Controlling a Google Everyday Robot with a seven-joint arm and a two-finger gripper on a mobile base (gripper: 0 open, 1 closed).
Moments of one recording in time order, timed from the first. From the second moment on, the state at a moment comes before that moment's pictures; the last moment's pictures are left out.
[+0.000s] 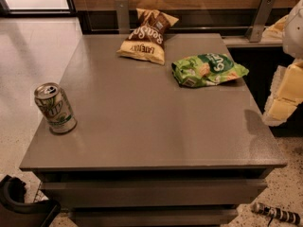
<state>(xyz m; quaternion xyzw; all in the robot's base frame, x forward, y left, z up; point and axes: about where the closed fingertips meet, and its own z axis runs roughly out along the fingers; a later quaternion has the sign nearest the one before) 0.438 -0.214 0.985 -0.60 0.78 -0.04 0.17</state>
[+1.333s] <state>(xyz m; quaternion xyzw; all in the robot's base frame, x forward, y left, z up) 0.558 -0.217 0.995 -0.45 0.84 0.04 0.29</state>
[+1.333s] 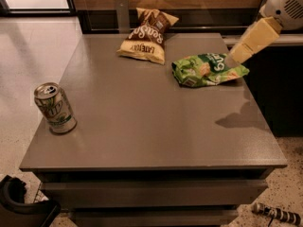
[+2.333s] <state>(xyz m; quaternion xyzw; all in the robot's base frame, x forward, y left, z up) 0.672 -0.139 1.029 -0.32 0.85 0.12 0.39</state>
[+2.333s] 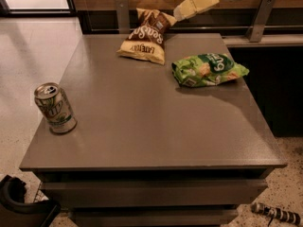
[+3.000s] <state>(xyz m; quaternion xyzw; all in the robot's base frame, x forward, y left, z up) 0.767 -0.108 0.975 -0.24 0.90 0.09 0.36</state>
